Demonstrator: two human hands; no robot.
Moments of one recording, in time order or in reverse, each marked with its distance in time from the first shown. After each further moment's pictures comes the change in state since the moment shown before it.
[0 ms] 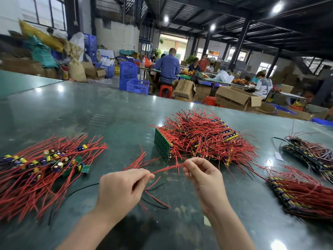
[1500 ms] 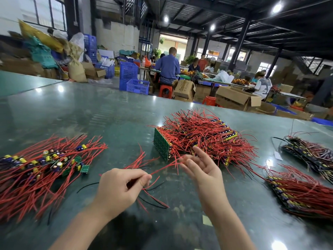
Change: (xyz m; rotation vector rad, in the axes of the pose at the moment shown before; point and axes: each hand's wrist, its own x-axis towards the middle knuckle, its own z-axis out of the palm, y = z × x) left_hand 0.002 0.000 -0.012 -0.277 -0.216 -0.161; right_hand 0.006 0.003 -0.007 -0.019 -0.021 -0.068
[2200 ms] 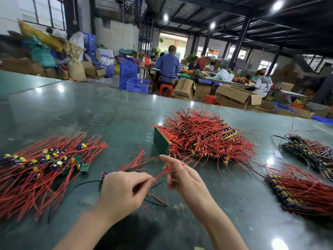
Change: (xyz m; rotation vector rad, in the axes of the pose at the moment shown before) left_hand -0.004 0.005 0.006 0.184 -0.005 0.113; right_hand -0.018 0.010 0.019 -0.234 -0.354 0.088
